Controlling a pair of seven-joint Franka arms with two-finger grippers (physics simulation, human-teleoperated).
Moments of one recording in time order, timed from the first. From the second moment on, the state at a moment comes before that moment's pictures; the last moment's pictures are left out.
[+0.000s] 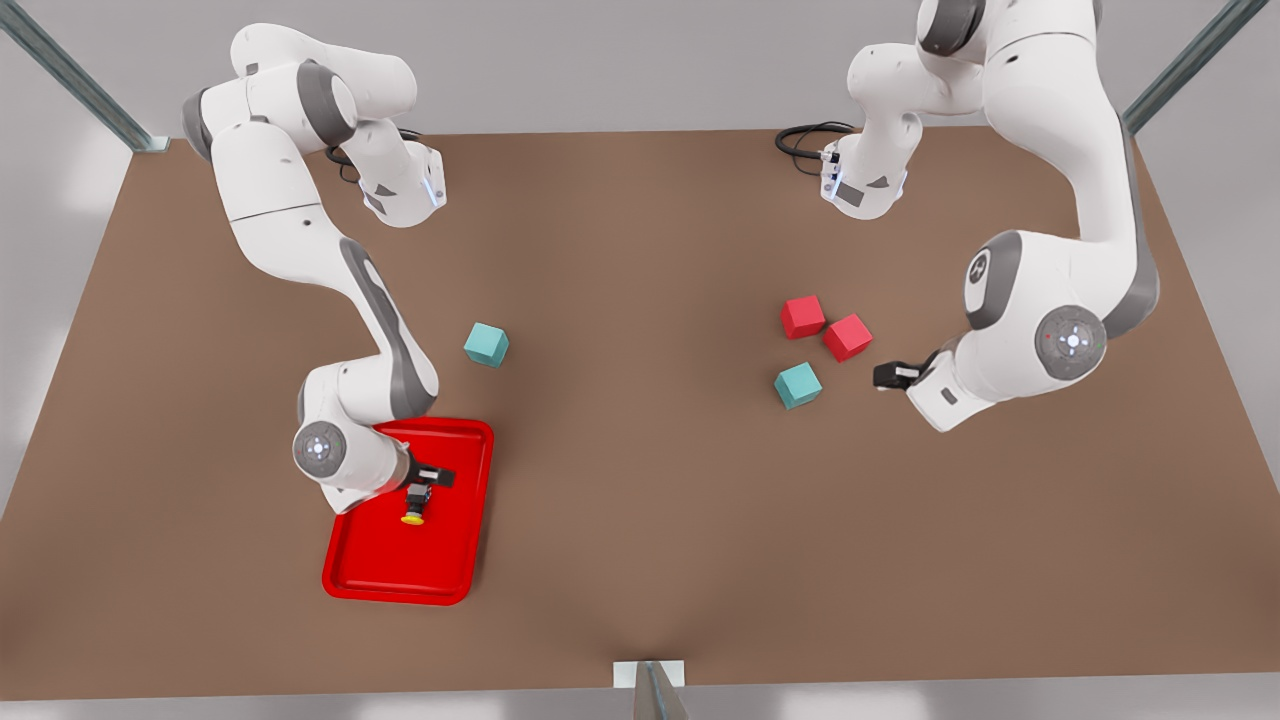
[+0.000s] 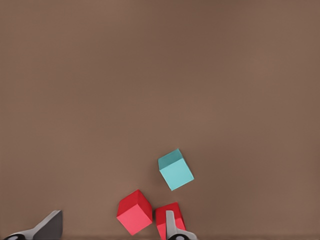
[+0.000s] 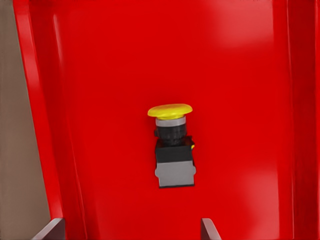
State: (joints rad) left arm -0.16 0.34 -0.02 -1.45 -0.07 1.58 -0.05; right arm 0.07 0.66 0.14 -1.60 0.01 2.17 0.37
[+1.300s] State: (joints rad) left arm -0.19 0.41 -0.02 -1.40 -0.07 1.60 -0.05; right arm 0.07 0.75 0.15 -1.63 -0.08 2.36 0.56
